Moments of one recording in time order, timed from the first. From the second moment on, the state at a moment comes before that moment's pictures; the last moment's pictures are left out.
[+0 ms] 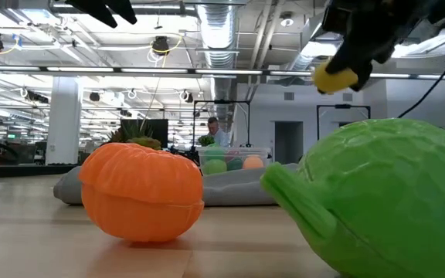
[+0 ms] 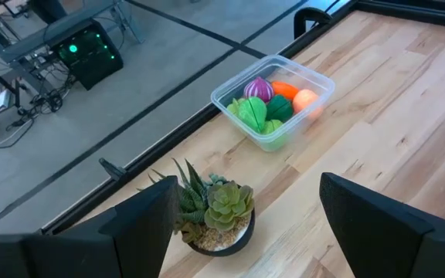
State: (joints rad) left arm -0.47 1.31 1.26 -1.35 -1.06 -1.16; right arm 0.15 1.13 0.70 -0.30 0.01 0.33
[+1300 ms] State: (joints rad) left arm -0.47 1.31 1.26 -1.31 -1.06 -1.15; right arm -0.27 0.90 0.69 -0.01 0.04 0.10
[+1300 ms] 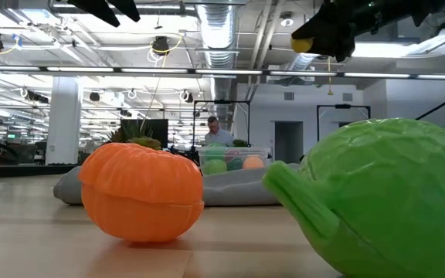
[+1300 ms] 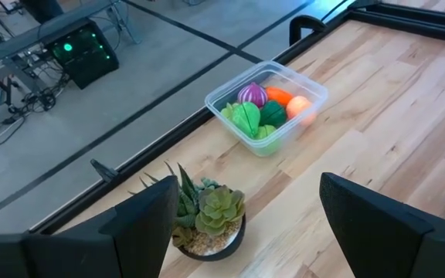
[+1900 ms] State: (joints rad) left arm -0.47 1.31 1.26 -1.26 -1.08 -1.15; right arm -0.35 0.91 0.39 0.43 0.04 0.24
